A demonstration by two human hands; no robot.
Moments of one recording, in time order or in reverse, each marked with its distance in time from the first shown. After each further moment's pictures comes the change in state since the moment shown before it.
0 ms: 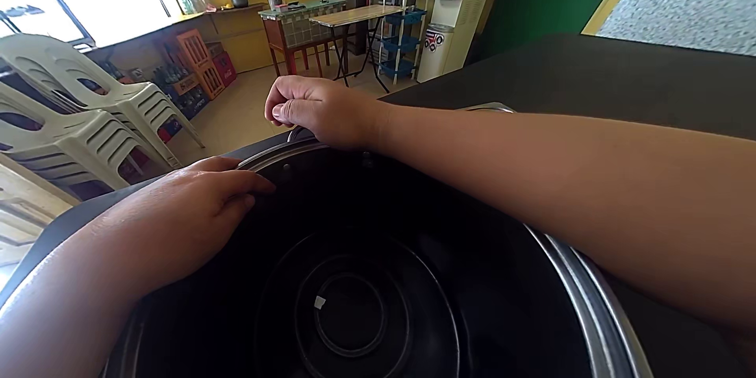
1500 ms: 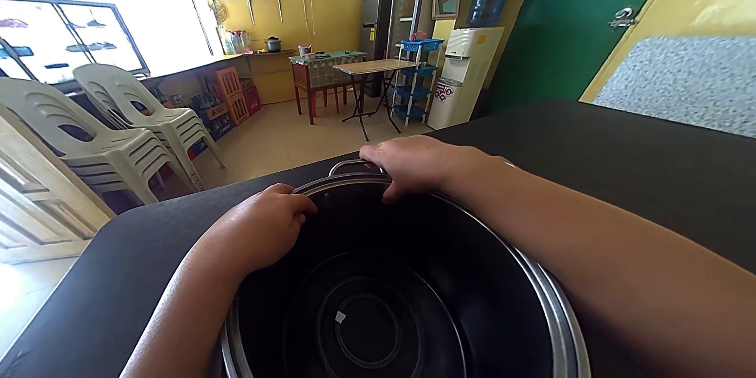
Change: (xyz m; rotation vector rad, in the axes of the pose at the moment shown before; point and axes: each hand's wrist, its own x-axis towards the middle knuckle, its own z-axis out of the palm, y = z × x) left_hand 0.001 0.018 -0.010 -0.105 -0.115 -0.176; right_hand -0.021 -0.006 -0.033 -0.899 -0.342 0.304
